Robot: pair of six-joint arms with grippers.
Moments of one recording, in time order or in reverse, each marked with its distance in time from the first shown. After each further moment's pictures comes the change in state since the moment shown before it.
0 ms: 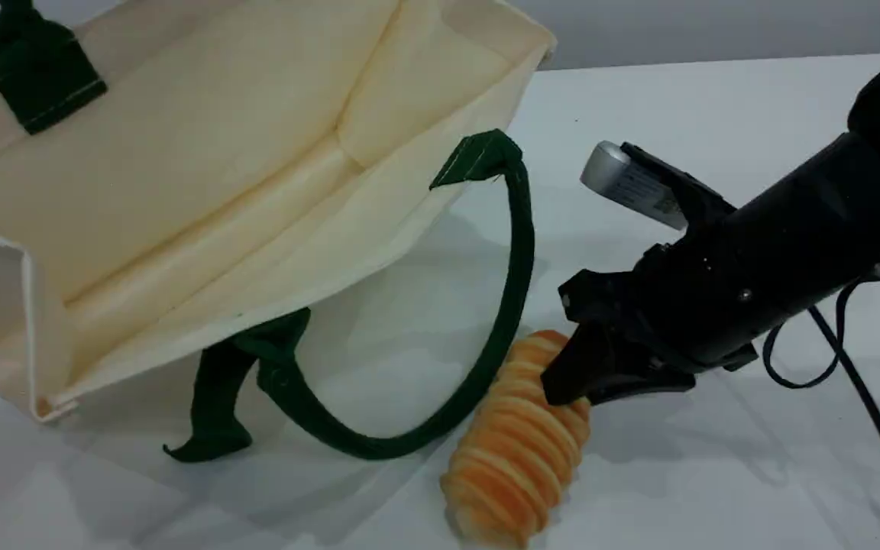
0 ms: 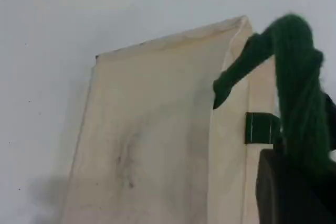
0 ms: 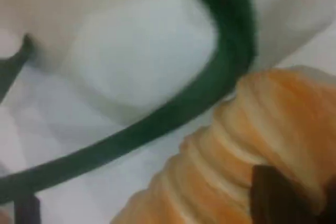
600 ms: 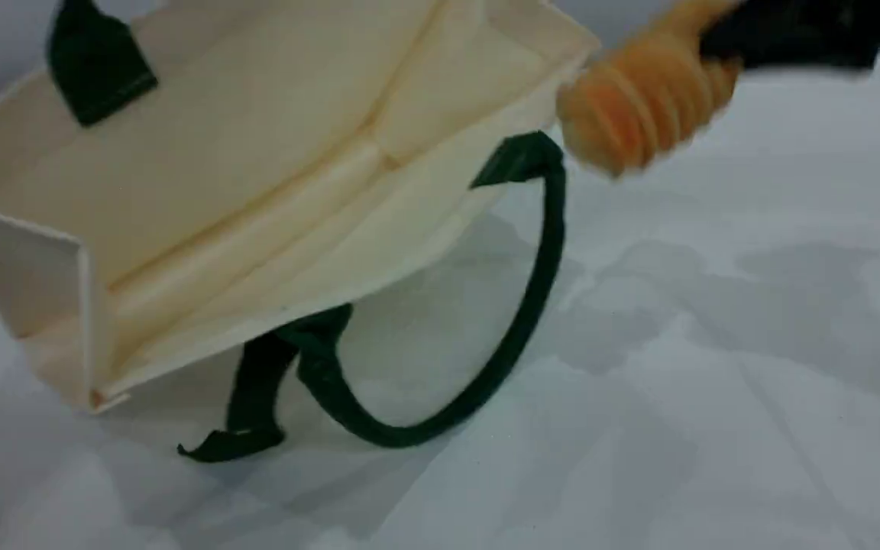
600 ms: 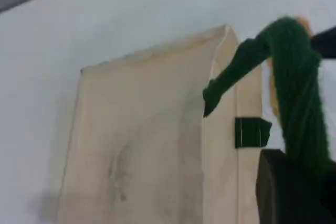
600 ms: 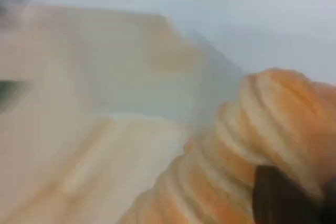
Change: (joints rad) left arm -0.068 0.041 0.000 -0.054 -0.048 0.069; right arm -0.297 -0.494 0.001 -0.122 0.018 0.247
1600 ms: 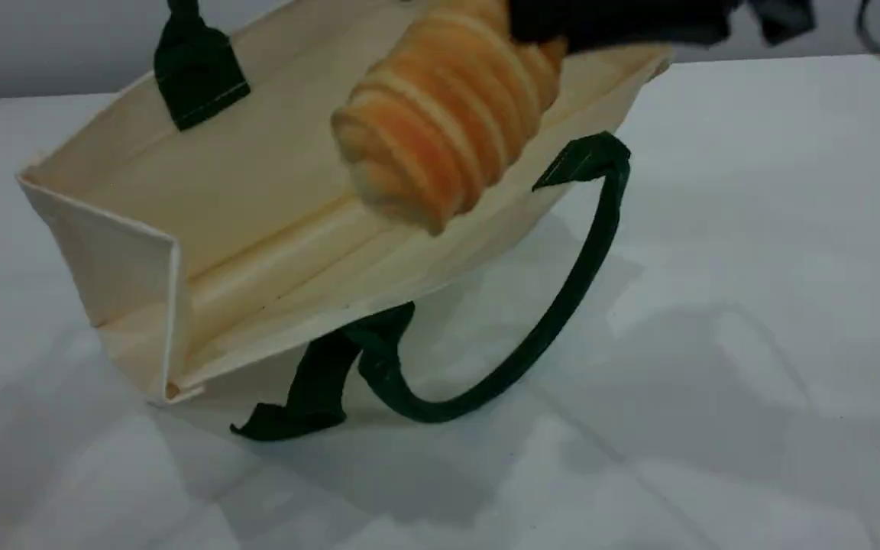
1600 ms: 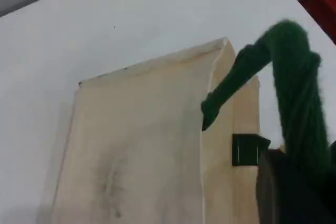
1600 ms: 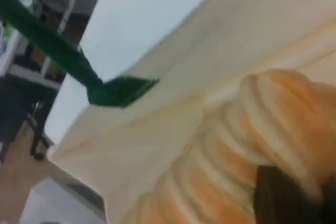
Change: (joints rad) left arm -0.033 0.079 -0.003 -0.101 -0.084 0.054; right arm 0.347 -0.110 0.002 -0.061 -0.034 0.134
